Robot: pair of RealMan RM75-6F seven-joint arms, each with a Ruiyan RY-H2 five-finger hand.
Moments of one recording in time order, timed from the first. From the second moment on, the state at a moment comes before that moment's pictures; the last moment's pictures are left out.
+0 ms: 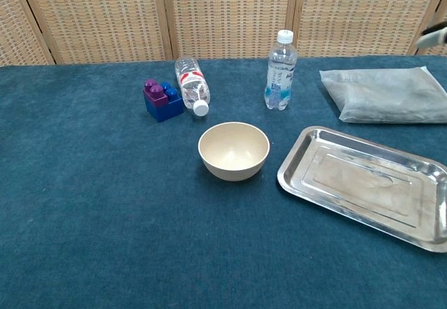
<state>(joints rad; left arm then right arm) -0.44 -1.21 -0.17 -1.50 1.31 1.30 0.04 0.42 -1.15 0.12 -1.49 -1.66 1.18 -0.11</state>
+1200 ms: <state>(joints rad) -0.35 -1.17 -0.20 -1.49 1.23 1.31 -0.01 0.94 -1.66 0.12 -1.15 -1.63 0.76 -0.13</state>
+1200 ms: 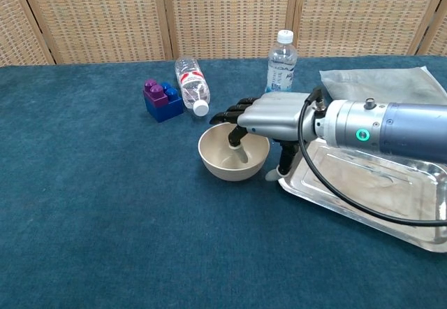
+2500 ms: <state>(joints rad) -0.34 -1.17 -0.19 -1.52 1.29 1.31 0.00 0.68 -1.30 -0.10 -1.37 -1.69 1.07 -0.23</state>
